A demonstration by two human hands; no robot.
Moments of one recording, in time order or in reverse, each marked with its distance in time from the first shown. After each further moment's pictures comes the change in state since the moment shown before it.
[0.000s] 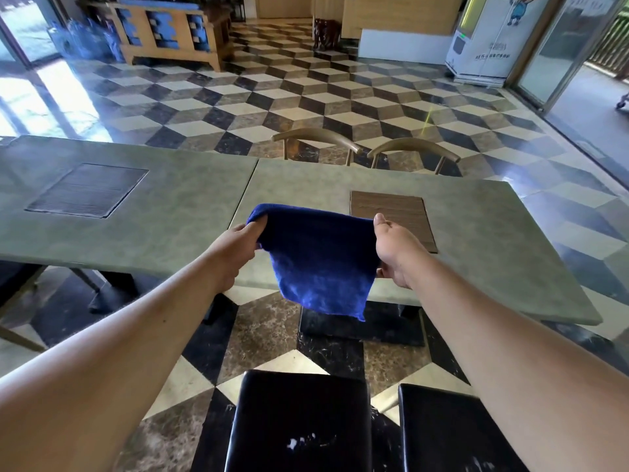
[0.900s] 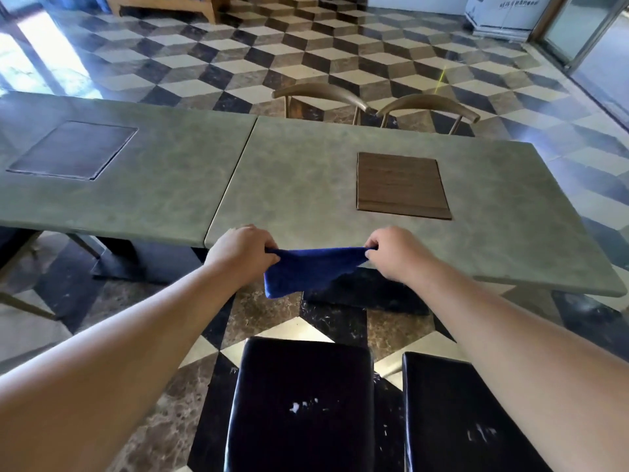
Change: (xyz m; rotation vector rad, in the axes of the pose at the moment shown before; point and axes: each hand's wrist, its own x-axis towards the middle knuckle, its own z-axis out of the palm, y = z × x) left_hand 0.034 -0.077 0.019 1.022 0.100 0.404; right_hand 0.025 0.075 0.007 -1.015 -0.047 -0.346
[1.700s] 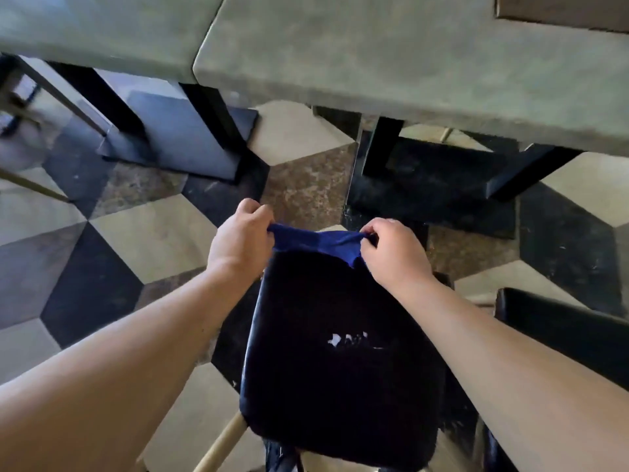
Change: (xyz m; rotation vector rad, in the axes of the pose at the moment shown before) left_hand -0.015 -0.180 0.313 -0.032 0.093 -0.191; right_hand 0.058 0.029 0.370 0.261 -0.006 -0.033
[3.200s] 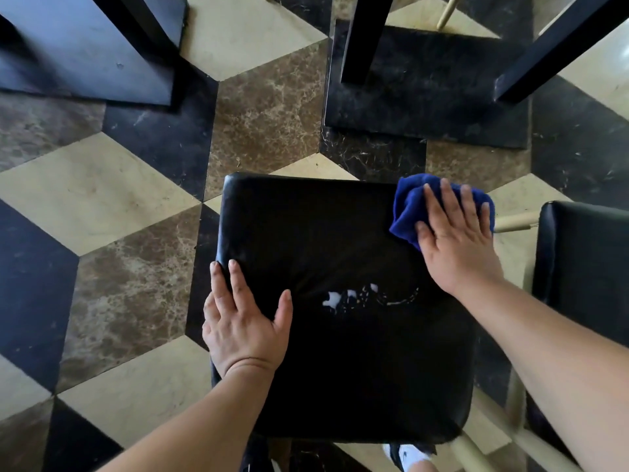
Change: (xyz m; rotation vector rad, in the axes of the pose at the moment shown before) left_hand -0.170 -0.049 0.220 0.072 -0.177 -0.418; right_hand -0.039 0.213 0.118 -0.471 -0.060 0.115
